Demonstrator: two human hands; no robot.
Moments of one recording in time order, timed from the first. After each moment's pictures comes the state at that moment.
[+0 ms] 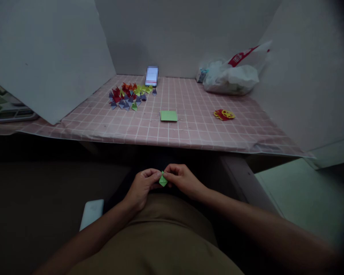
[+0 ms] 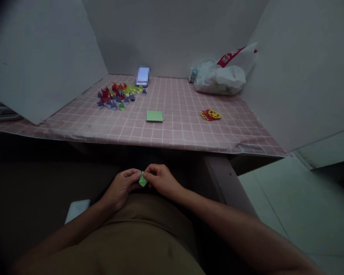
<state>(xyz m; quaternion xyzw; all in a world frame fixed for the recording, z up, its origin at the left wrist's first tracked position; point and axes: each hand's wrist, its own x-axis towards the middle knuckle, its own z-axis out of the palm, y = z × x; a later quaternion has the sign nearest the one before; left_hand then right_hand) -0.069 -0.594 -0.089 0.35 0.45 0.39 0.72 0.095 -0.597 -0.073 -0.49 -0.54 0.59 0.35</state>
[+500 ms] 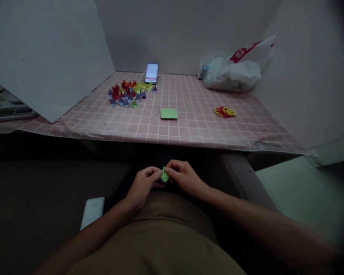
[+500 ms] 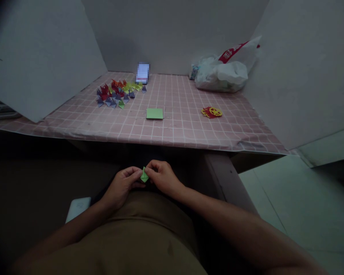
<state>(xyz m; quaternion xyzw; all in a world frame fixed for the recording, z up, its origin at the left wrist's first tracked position) -0.069 -0.596 -0.087 0.39 0.45 0.38 0.71 0.094 -0.597 -0.069 -0.51 -0.56 0.54 0.37</state>
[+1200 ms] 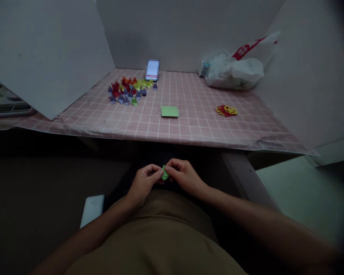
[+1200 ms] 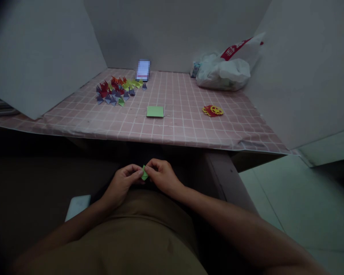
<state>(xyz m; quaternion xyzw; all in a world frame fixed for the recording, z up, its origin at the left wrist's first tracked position) -0.068 -0.596 -0.086 0.44 0.45 0.39 0.67 0.093 -0.598 -0.070 -0.51 -0.55 0.54 0.38</state>
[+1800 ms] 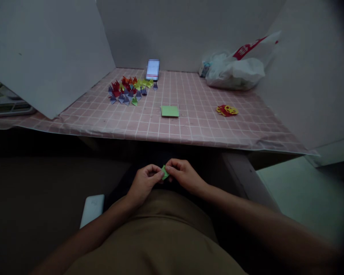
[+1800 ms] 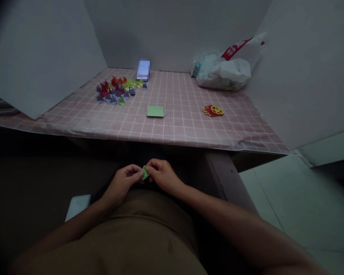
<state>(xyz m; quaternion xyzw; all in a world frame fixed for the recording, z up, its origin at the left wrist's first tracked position) -0.070 -0.594 -0.088 0.47 0.47 0.36 0.65 0.096 -0.595 -0.073 -0.49 -0.56 0.56 0.37</state>
